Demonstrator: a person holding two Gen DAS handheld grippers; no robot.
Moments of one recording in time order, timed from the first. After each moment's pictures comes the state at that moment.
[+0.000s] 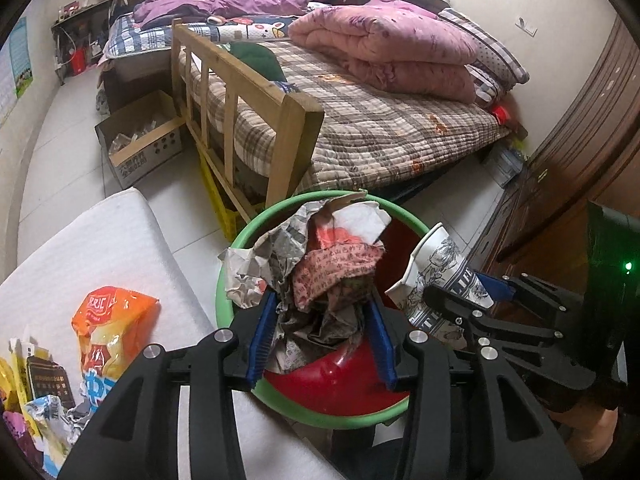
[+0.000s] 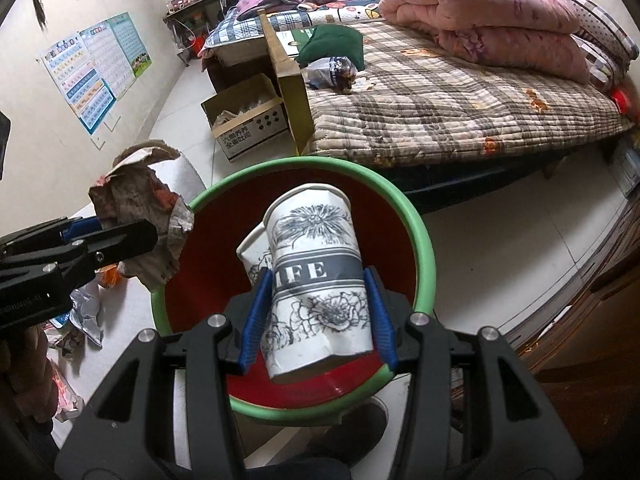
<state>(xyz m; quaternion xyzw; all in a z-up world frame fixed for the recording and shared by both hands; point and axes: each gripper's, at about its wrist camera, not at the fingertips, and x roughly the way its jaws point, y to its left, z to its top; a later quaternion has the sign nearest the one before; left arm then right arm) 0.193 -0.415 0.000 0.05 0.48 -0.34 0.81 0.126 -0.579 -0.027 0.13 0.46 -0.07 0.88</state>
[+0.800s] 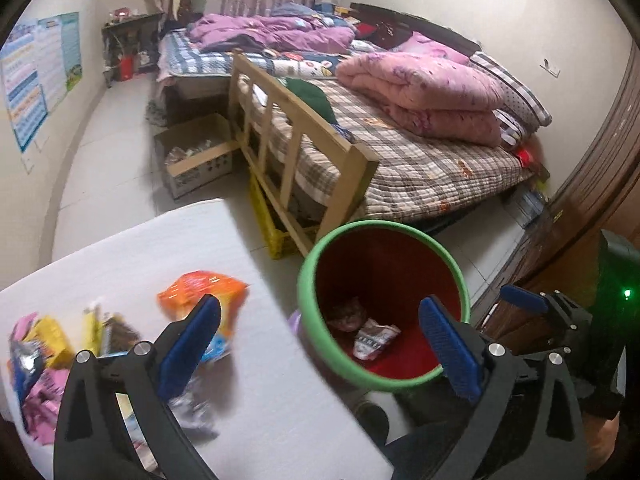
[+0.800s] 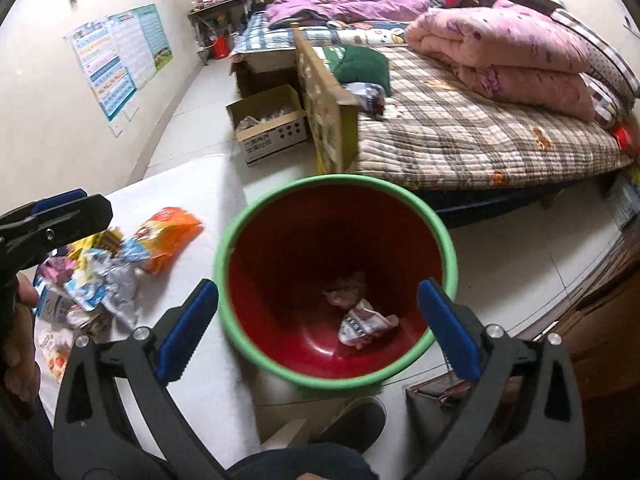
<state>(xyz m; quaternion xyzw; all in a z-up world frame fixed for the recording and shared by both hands) 0.167 -0.317 0.054 0.02 0.44 -0.27 0.86 0.105 -0.513 0.023 0.08 0.44 -0.05 0.89</state>
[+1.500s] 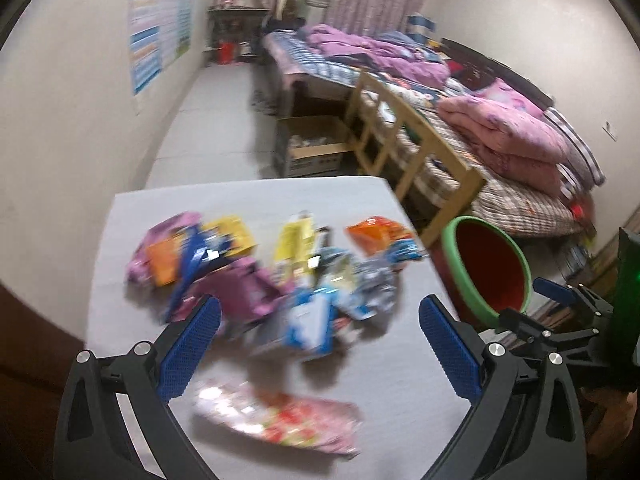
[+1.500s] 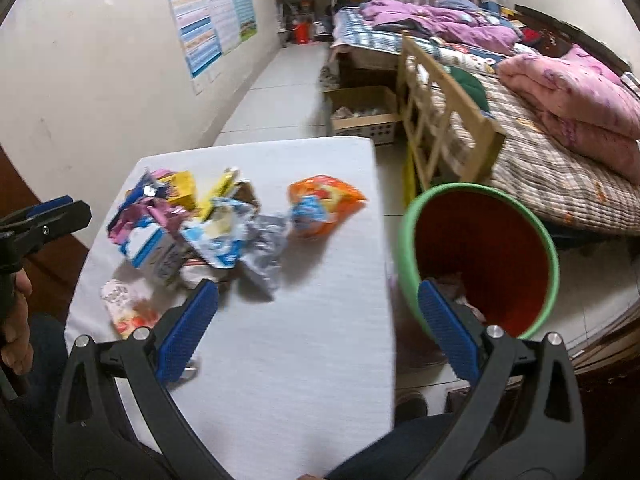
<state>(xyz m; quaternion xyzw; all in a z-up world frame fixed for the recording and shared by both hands) 0.101 -0.083 0.058 -0.05 0.44 -0.13 0.89 0.087 -0.341 0.043 0.02 0.45 0.06 0.89</state>
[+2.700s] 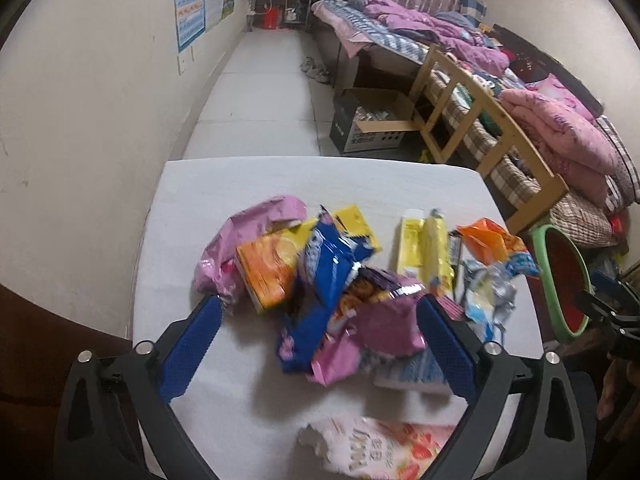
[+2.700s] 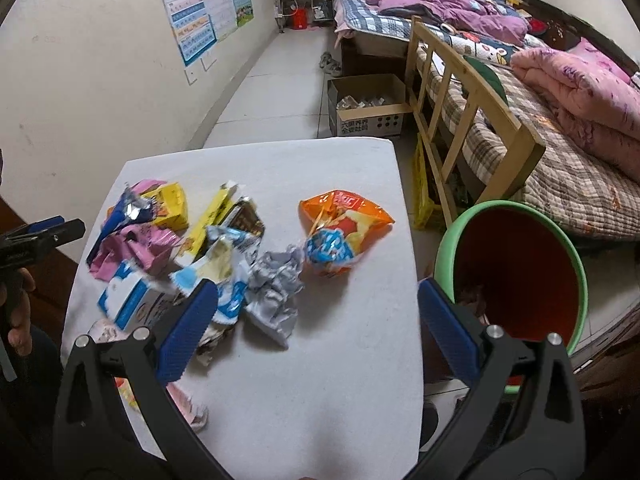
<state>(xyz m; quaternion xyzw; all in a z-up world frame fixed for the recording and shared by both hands) 0.189 0.001 -0.003 -0.05 0.50 -0.07 0.86 0.162 -0.320 0.019 0.02 0.47 0.05 0.88</state>
